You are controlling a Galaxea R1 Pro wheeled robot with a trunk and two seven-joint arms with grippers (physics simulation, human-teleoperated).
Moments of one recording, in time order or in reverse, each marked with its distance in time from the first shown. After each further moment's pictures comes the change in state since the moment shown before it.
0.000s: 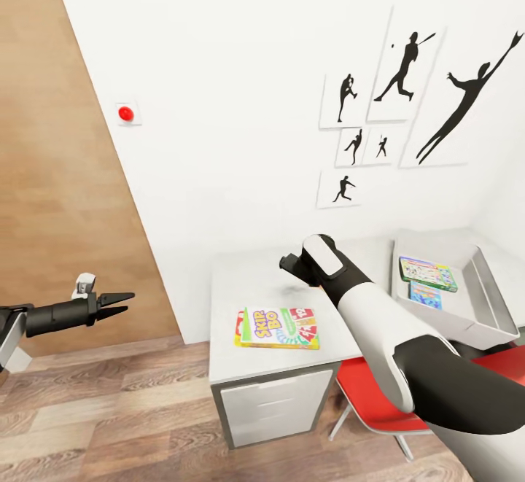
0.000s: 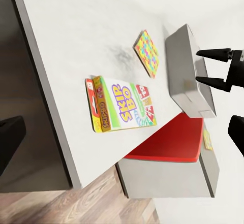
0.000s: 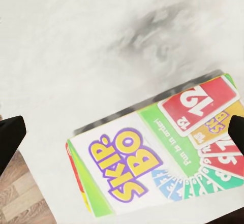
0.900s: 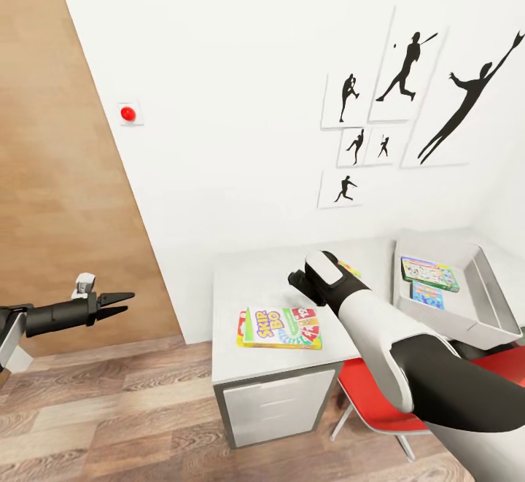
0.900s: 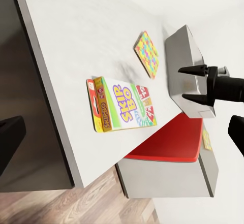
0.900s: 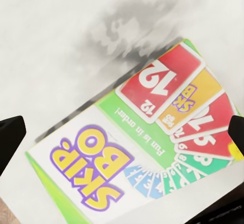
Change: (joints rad) left arm 0.000 0.000 0.000 0.000 0.003 0.002 -0.001; right arm 0.004 0.000 -0.053 0.171 -0.003 -0.147 -0.002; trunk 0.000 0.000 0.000
